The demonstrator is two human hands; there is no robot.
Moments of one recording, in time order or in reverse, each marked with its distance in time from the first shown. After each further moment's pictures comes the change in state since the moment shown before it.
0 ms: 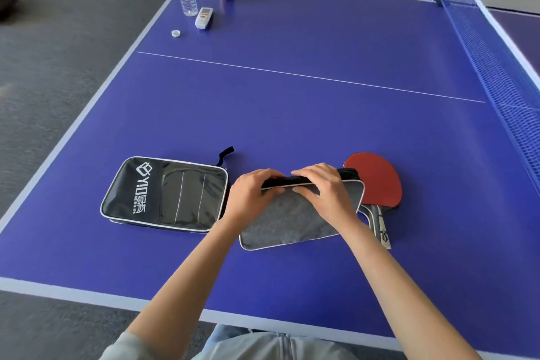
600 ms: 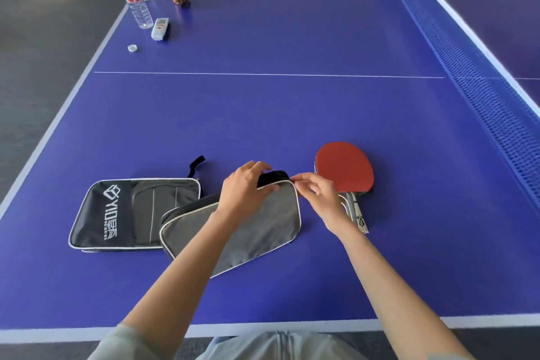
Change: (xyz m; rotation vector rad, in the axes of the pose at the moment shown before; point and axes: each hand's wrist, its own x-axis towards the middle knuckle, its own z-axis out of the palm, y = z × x) left_hand 0.029 0.035 0.025 0.255 -0.155 0.022; right_hand -0.036 0.033 -0.004 0.768 0.018 0.718
